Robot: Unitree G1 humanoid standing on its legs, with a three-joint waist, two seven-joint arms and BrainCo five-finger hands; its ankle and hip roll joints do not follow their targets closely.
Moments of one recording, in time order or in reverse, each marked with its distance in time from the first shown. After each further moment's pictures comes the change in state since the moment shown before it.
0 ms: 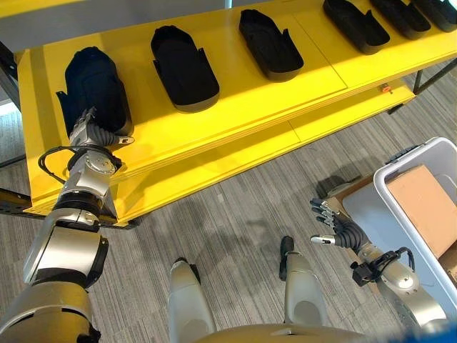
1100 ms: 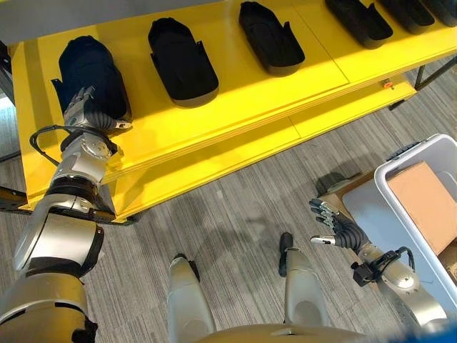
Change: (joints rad) left arm -0.107 0.040 -0.083 -0.001 0.041 0.006 -0.015; right arm 0.001 -0.001 -0.006 0.000 0.002 0.000 0.019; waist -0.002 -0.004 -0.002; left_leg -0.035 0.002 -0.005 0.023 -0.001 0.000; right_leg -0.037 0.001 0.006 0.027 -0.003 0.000
